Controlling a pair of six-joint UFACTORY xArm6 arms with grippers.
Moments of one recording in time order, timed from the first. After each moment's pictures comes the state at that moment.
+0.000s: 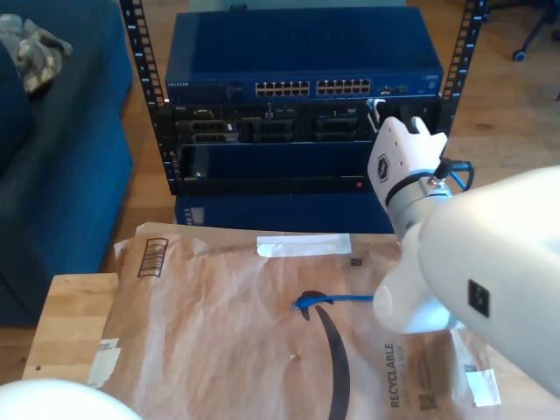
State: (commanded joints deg) left arm 97.6 -29.9 -4.9 6.0 58.9 -1.6; right arm 21.6 22.2 -43.6 20.2 -70.5 89.0
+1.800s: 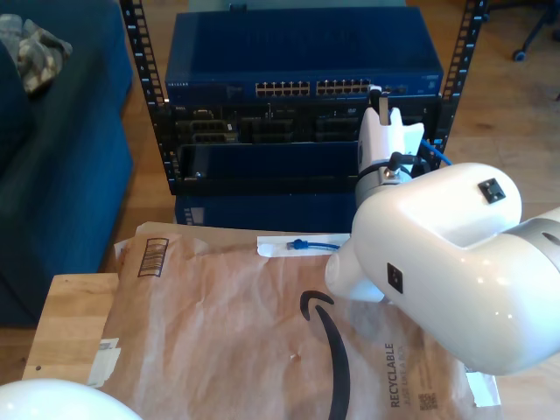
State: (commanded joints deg) left arm 97.6 -29.9 -4.9 6.0 58.9 -1.6; right arm 22.8 38.5 -62.9 28.4 -73.3 78.7
